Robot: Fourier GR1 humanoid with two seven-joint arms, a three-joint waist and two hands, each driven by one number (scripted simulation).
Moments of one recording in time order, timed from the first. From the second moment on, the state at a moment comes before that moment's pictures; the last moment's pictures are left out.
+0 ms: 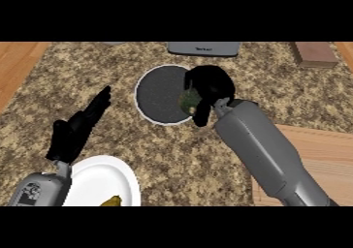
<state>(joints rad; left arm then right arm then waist) -0.18 0.26 -0.14 -1.54 0.02 -0.06 0.20 -0.83 -0.09 0.38 -1.06 0.77 0.24 0.46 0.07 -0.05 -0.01</state>
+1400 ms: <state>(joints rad) -0.22 0.23 -0.15 -1.53 -0.01 -0.05 0.19 -1.01 -0.01 0.88 -1.10 0.94 -0.49 1.09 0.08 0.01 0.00</state>
